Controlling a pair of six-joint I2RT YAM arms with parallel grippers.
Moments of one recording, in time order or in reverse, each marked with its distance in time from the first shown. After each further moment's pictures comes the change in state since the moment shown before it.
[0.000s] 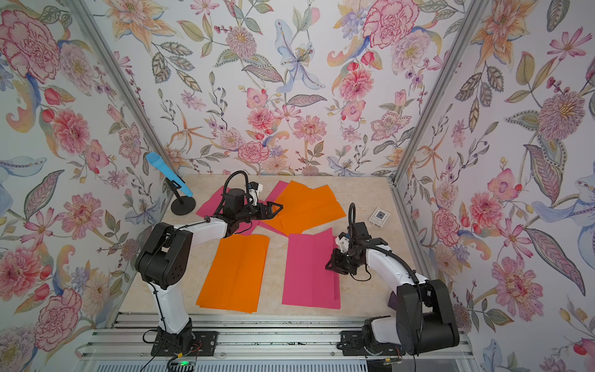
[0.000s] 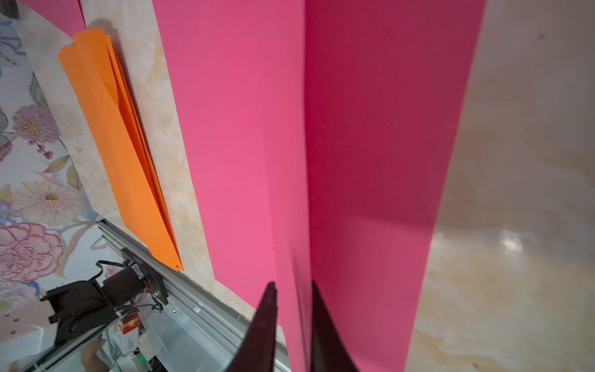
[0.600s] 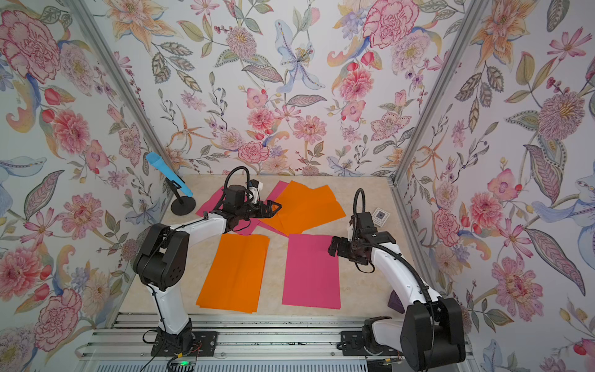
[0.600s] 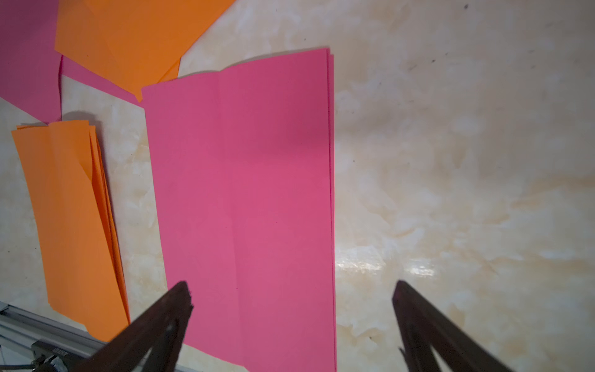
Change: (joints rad) left arm 0.000 -0.014 0.093 -0.204 -0.090 0.106; right arm 0.000 -0.108 0.152 -0.072 0.321 0.002
